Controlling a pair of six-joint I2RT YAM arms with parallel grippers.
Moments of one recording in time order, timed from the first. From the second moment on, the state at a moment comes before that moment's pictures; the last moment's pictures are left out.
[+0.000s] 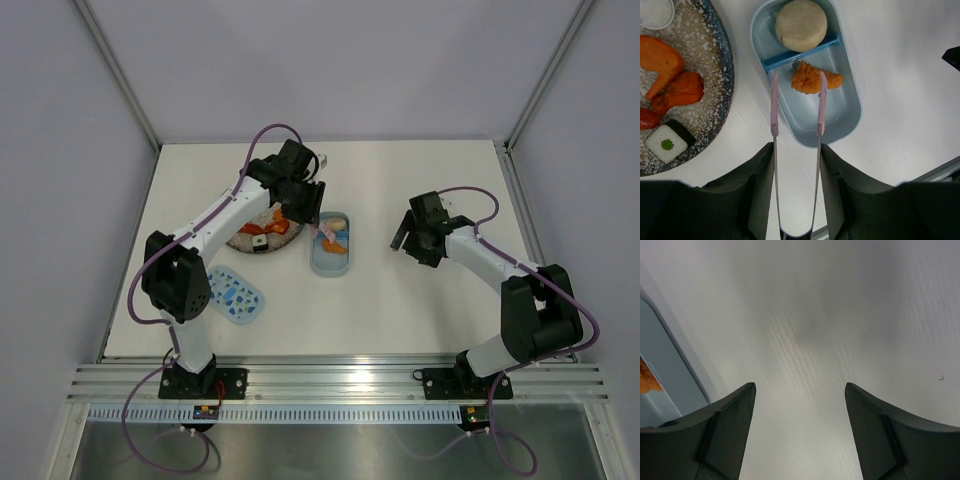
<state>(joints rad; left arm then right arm) -0.56 1.83 1.68 -0.89 0.13 -0.24 0.33 1.50 0.94 -0.49 0.14 0.75</state>
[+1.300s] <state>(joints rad) -0.56 1.92 1.74 -0.73 0.08 -0.31 0.33 1.49 0.94 -0.50 0.14 0.75</state>
